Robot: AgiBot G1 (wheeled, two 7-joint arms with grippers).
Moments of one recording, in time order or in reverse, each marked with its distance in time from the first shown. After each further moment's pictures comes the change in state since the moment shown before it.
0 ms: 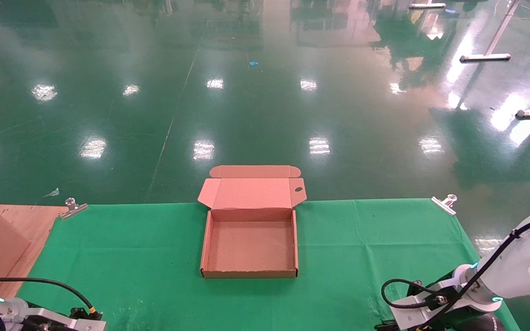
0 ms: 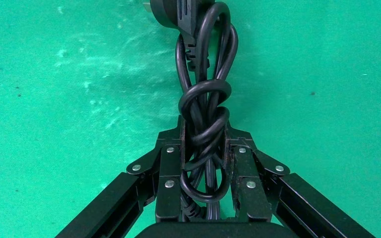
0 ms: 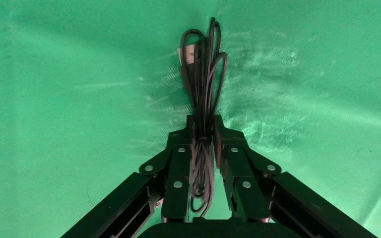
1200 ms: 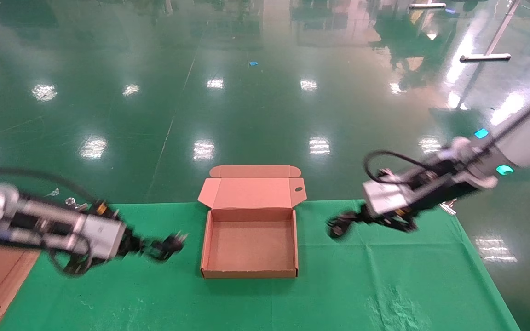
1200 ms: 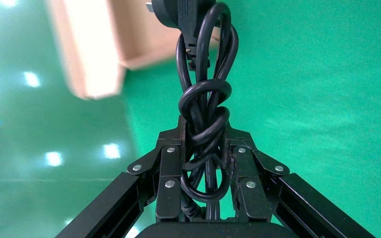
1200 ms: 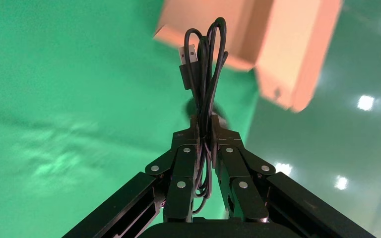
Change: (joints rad) left arm -0.272 -0.053 -0.069 -0.507 -0.053 0.211 -0.226; right arm 0.354 -0.042 0.059 0.100 0.085 -0.254 0.065
